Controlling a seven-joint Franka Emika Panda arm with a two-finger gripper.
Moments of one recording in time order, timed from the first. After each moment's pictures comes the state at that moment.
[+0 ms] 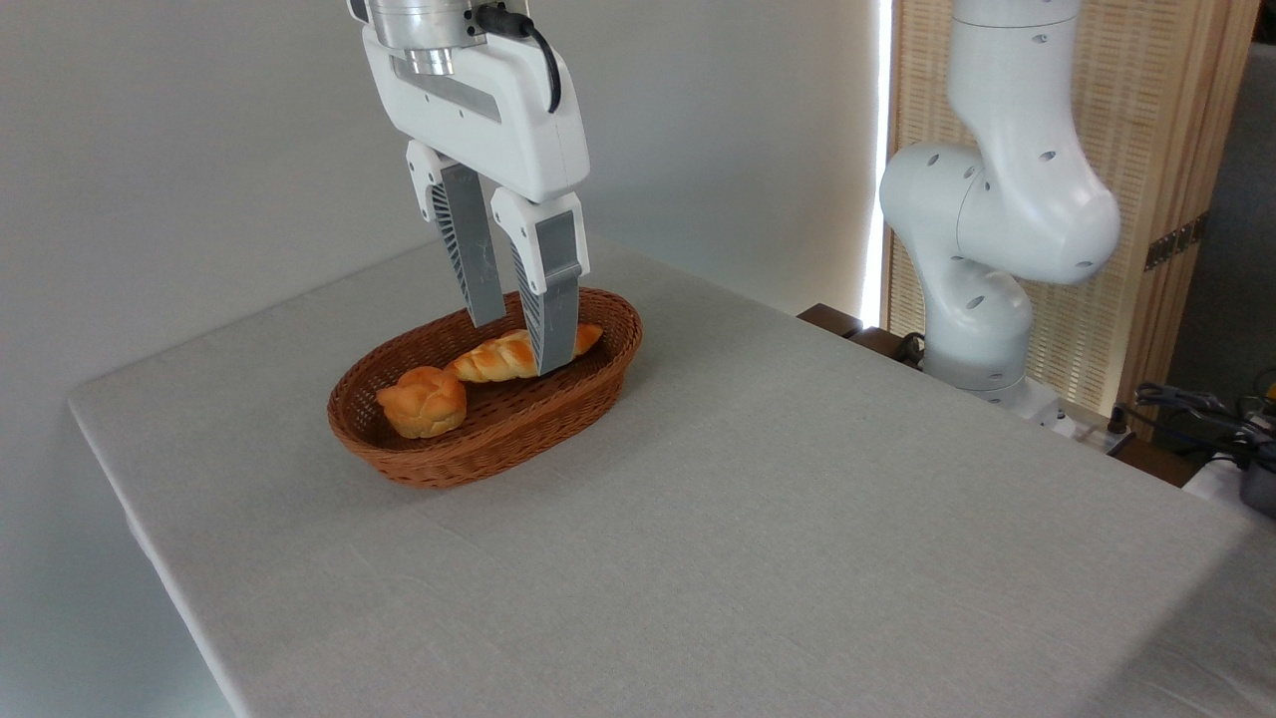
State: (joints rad) arm -0.03 -0.01 0.00 -1.56 -0.02 1.57 0.81
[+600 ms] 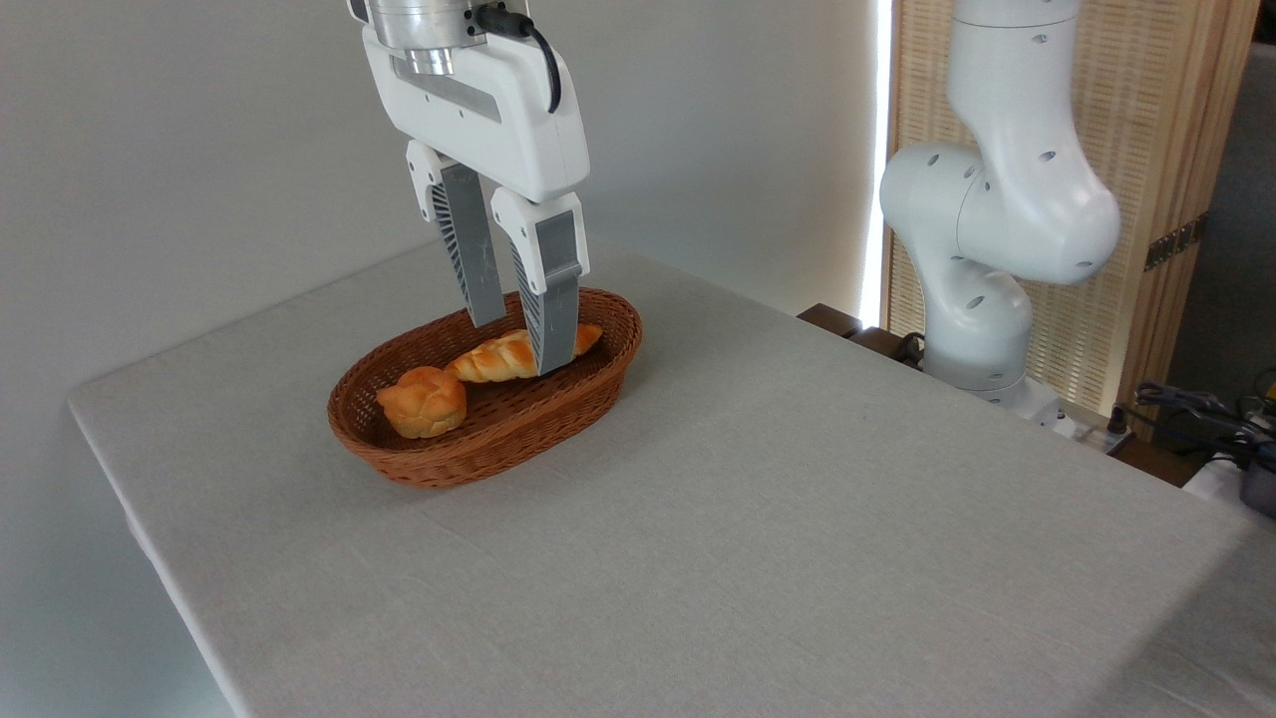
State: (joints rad) arm -0.03 -0.01 0.00 -1.56 -0.02 1.57 0.81
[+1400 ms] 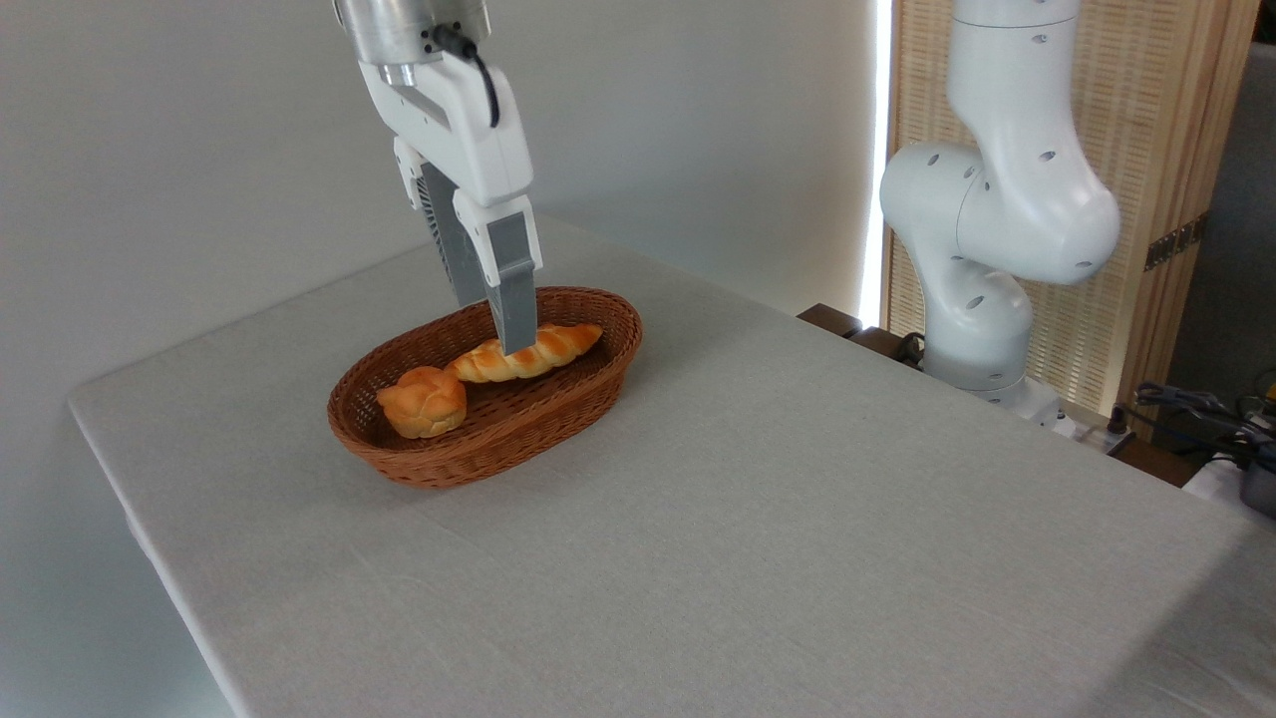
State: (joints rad) arm -0.03 -0.01 -0.11 -1.61 -0.05 1.57 0.81
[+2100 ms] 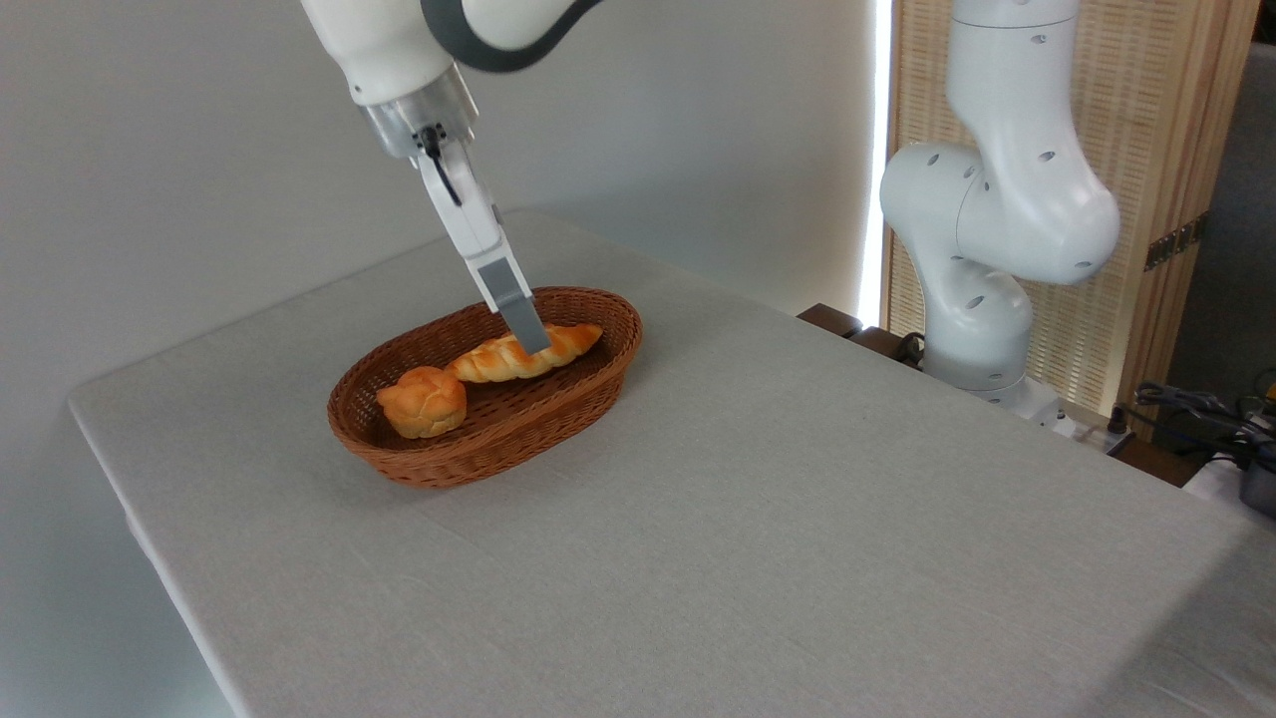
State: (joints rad) arm -0.04 -0.01 -0.39 -1.84 -0.05 1.62 0.80
